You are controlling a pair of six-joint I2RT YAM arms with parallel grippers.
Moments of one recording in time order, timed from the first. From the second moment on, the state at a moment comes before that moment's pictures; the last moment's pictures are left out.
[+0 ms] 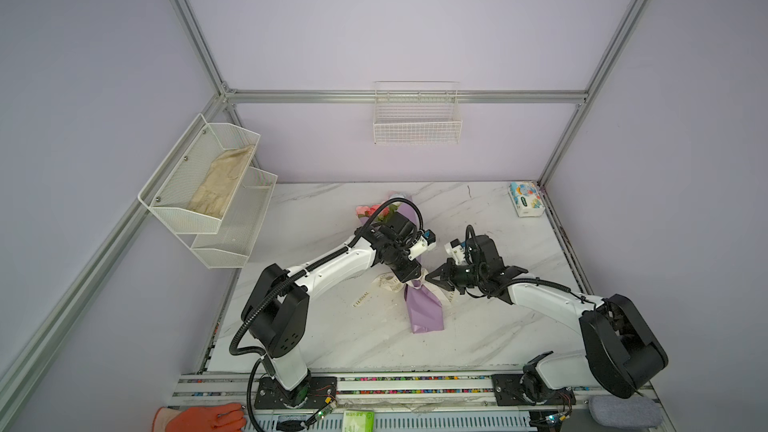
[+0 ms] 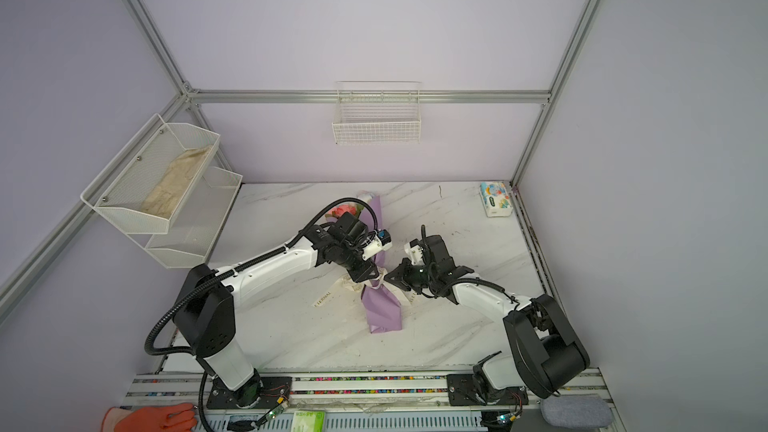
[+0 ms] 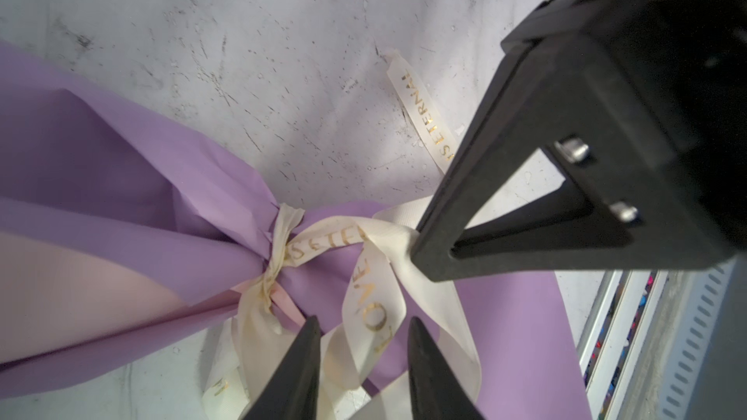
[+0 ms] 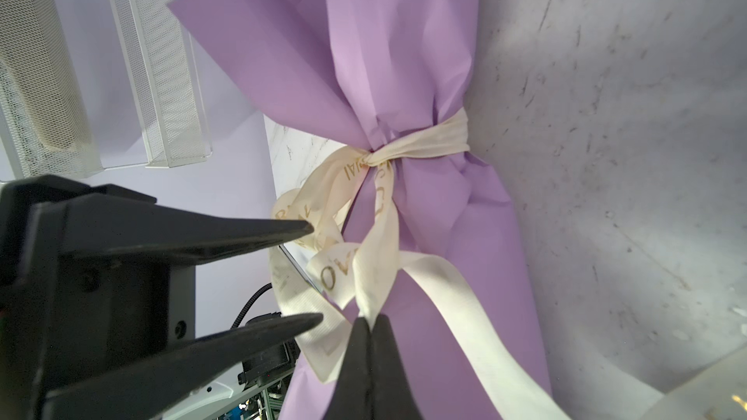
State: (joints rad) left arm -0.71 1.74 1.38 -0.75 0.30 0.22; right arm 0.50 1.40 0.68 0.00 -0.67 0.98
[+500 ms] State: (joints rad) left arm -0.71 1.78 1.42 -0.81 0.33 0.24; right arm 0.50 1.40 0.68 -0.02 -0.66 0.97
